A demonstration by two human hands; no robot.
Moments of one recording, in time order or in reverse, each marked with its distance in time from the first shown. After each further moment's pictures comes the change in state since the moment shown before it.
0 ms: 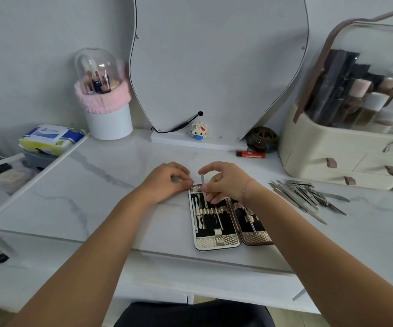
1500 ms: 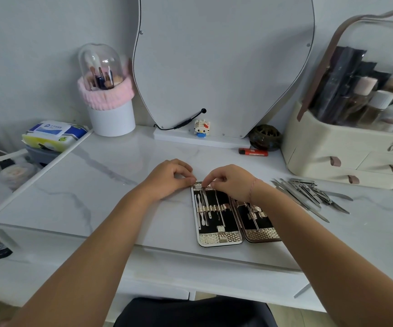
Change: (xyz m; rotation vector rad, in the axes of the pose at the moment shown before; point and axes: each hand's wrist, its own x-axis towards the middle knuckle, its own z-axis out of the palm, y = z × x) left_hand 0.000 0.000 0.000 -0.014 -0.017 -0.015; right_hand -0.001 0.002 -0.004 -0.604 0.037 -0.121
